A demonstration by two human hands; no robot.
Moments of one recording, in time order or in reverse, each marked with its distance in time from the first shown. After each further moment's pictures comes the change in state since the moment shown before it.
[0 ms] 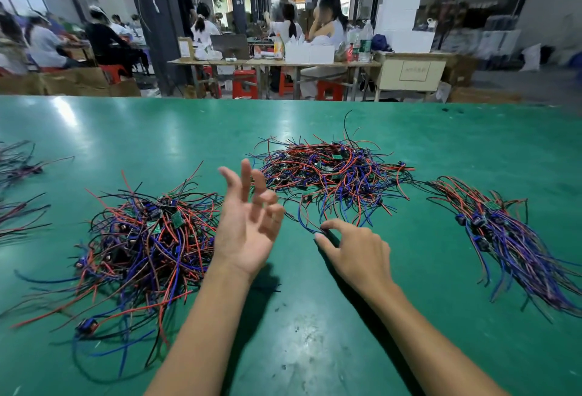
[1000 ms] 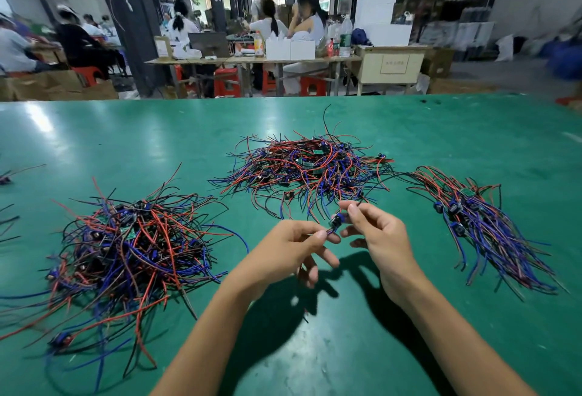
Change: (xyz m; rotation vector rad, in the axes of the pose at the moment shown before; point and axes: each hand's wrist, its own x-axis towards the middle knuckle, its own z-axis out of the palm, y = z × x) left_hand -0.013 -0.053 0.003 1.246 -0.366 -0.250; right_hand -0.020 0.023 -0.054 1.111 0.005 0.195
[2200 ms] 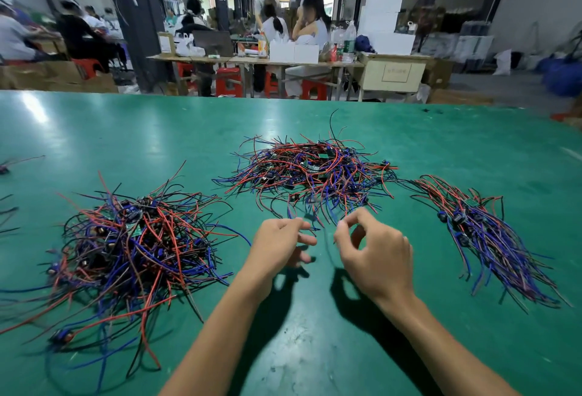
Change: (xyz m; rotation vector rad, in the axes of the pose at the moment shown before) left_hand 0.012 -0.005 -0.007 -0.206 0.435 -0.199; right_hand -0.009 0.007 0.018 -0.922 0.270 -0.432
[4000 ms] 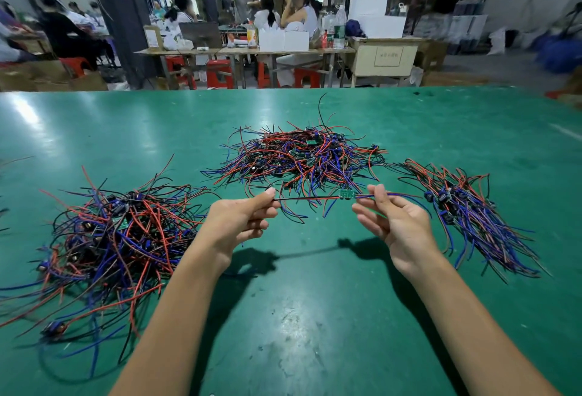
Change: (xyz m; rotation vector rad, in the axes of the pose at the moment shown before) left_hand -0.001 0.011 -0.040 -0.141 0.009 0.006; right_hand 0.027 0.038 -0.028 1.283 -0.134 0.774
